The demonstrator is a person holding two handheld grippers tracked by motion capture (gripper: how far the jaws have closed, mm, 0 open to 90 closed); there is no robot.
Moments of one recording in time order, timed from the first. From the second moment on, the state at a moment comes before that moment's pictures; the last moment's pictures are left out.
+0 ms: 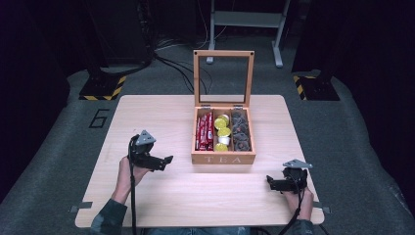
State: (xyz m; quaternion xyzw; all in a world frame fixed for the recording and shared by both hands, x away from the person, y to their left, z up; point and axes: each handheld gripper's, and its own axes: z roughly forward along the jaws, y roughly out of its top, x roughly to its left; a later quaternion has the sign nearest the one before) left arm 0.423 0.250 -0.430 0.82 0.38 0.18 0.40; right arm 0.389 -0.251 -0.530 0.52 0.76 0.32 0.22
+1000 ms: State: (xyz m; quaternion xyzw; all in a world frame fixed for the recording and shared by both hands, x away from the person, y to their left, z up) left arm 0.474 0.166 -0.414 0.84 0.33 0.16 0.39; right arm 0.388 -0.251 -0.530 0.52 0.76 0.32 0.22
